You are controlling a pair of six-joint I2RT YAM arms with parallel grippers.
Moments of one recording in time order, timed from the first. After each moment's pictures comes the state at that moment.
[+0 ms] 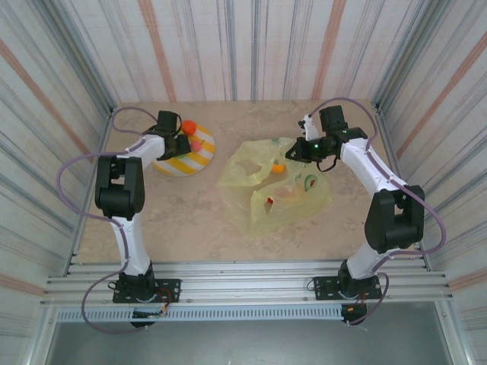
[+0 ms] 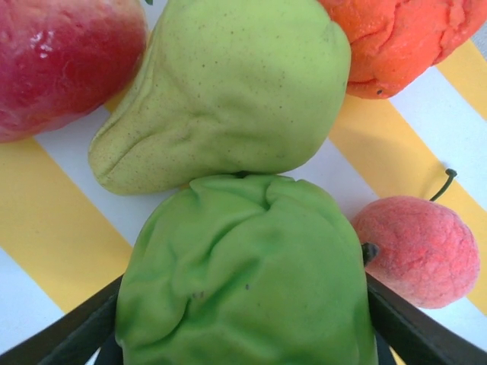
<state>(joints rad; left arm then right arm) -0.12 2.04 1.46 -0.41 -0.07 -0.36 0.19 1.64 1.34 -0.71 -0.60 0.20</state>
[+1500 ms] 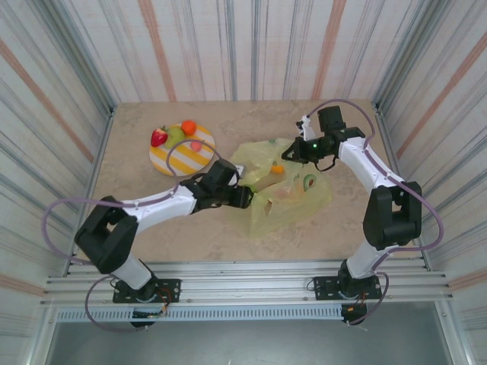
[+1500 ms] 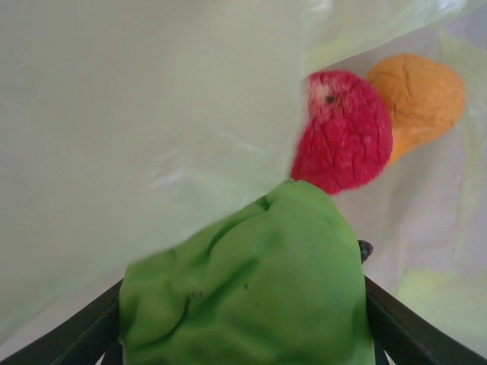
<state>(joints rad) -0.76 1.60 0.96 -0.20 0.15 -0.46 0.20 1.67 1.35 -0.71 -0.70 0.23</state>
